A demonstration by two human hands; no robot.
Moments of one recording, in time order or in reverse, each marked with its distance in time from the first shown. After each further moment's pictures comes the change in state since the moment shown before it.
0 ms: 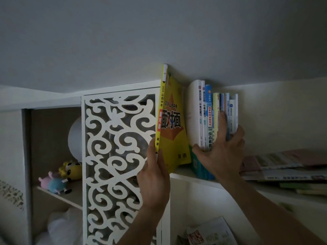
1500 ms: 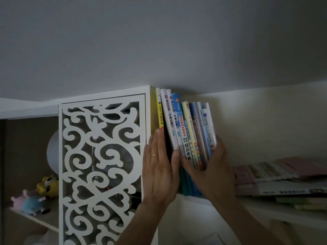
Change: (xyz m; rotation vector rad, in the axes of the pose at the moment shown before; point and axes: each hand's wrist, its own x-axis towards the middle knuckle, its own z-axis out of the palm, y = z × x) left_hand 0.031 -0.011 0.077 0.061 -0.144 0.329; right_hand -0.010 0.021 0.016 0.380 -0.092 0.056
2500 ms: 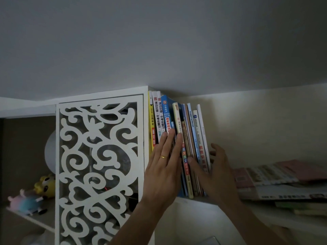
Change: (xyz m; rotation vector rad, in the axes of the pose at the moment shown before) left_hand 0.002 -0.004 0.006 0.166 -0.169 0.215; right_hand 0.008 0.020 -0.007 0.073 -0.082 0.033
